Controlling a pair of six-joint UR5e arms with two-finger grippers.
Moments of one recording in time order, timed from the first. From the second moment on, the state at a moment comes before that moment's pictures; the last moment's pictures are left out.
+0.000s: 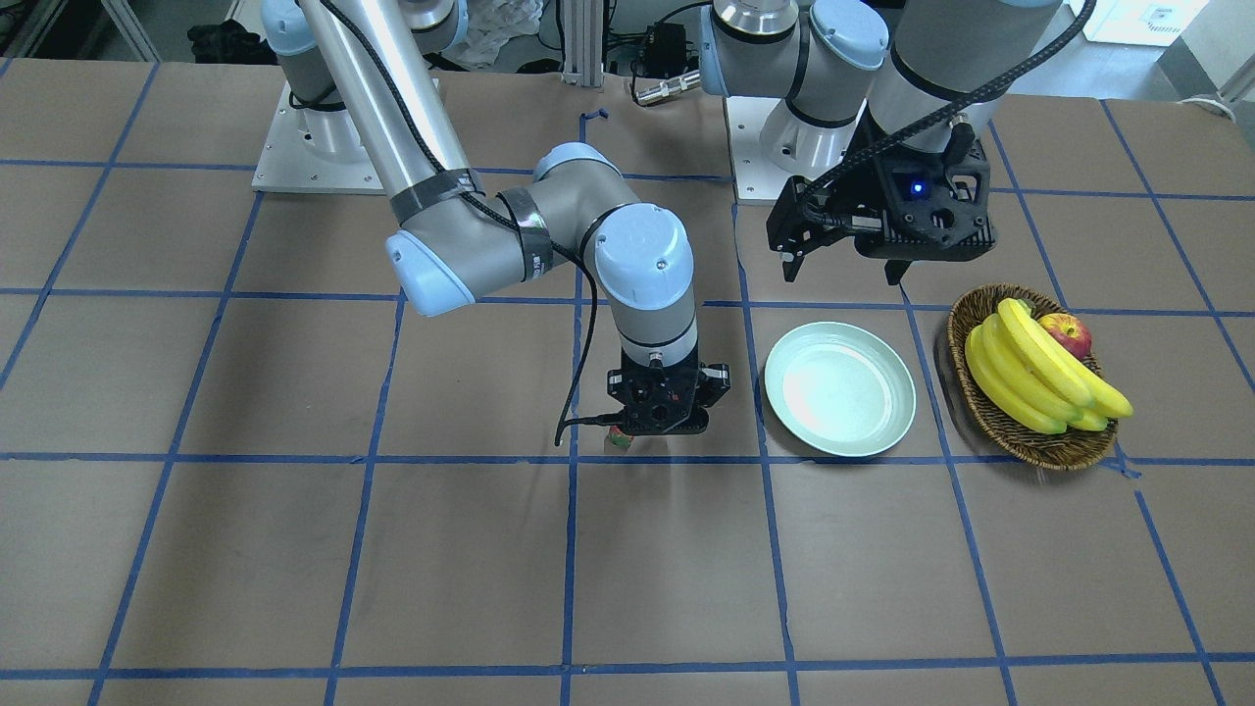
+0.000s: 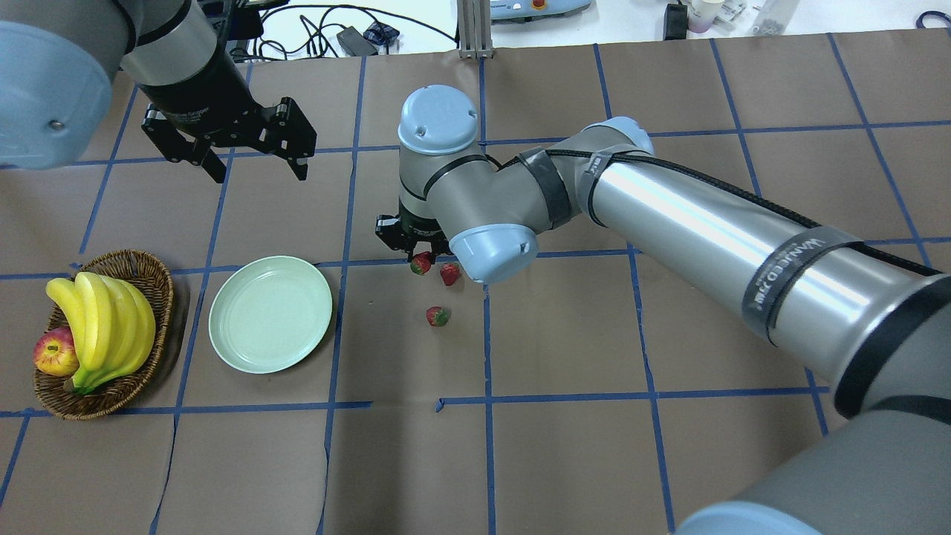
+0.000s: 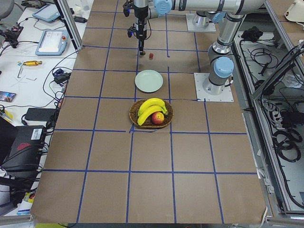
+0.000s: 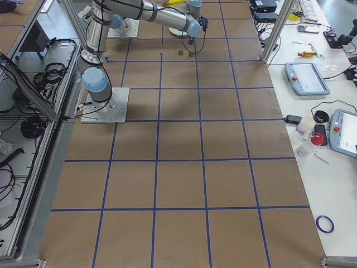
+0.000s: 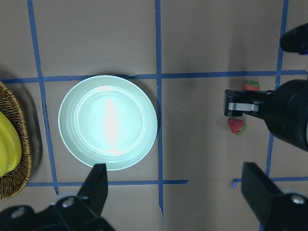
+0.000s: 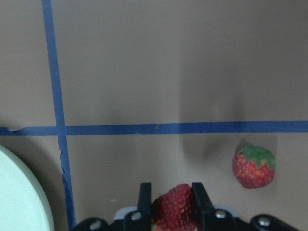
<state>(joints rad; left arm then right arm) -1.59 -1.60 -1.55 -1.54 1.58 -0.01 2.08 -0.99 1.56 -2.24 -1.40 0.56</state>
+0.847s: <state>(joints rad) -1.59 -1.60 -1.55 -1.54 1.58 -0.01 2.10 -0.98 1.59 -2.25 -1.40 0.56</state>
